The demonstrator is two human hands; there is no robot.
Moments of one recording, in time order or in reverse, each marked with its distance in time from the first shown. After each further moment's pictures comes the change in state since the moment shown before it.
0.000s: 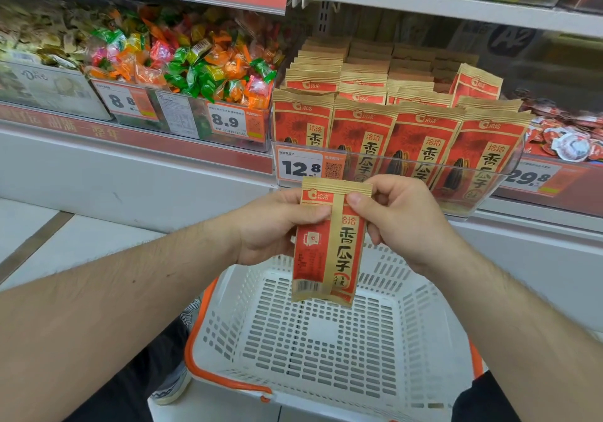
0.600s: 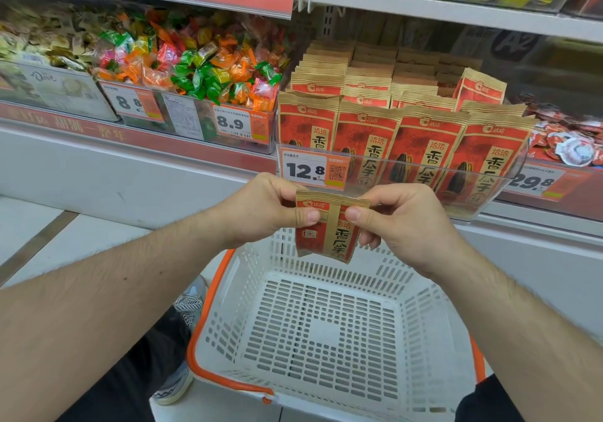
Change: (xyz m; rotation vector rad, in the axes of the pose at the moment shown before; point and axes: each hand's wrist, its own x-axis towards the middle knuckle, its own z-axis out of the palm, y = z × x) left_hand -0.007 0.008 -0.023 0.316 0.083 0.314; right_hand -0.003 -0.002 -0.002 -0.003 -0.081 -0.079
